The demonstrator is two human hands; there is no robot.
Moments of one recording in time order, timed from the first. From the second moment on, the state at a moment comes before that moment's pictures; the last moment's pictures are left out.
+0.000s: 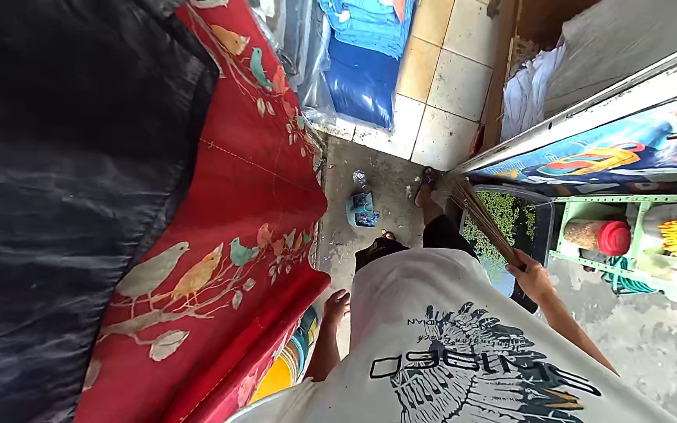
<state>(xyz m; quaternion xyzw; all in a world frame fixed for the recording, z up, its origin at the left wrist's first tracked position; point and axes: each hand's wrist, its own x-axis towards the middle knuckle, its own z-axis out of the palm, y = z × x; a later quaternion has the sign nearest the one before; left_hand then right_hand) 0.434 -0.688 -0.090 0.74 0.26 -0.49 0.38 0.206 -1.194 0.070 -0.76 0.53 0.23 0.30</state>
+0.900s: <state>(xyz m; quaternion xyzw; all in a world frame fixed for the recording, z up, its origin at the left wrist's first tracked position) 0.511 -0.757 -0.110 0.77 0.08 -0.56 0.29 0.148 -1.148 0.113 -0.75 0.55 0.20 0.30</state>
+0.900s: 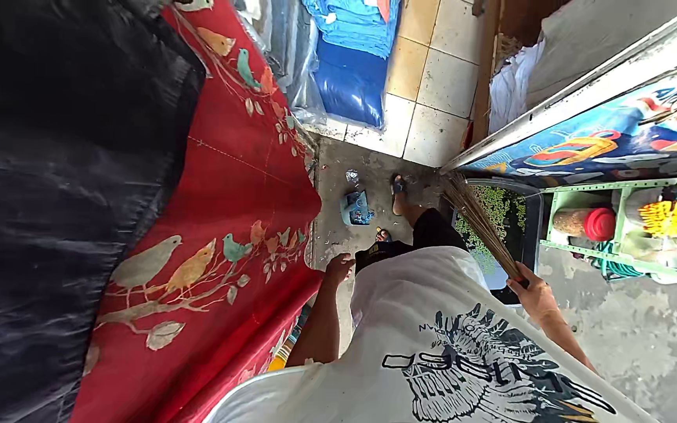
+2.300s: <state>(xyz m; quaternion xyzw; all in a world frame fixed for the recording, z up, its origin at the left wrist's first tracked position) 0.627 -1.010 -0.210 0.90 -0.16 -0.35 0.19 0.355 -1.197 -0.106 -0.74 0.45 0.36 0.34</state>
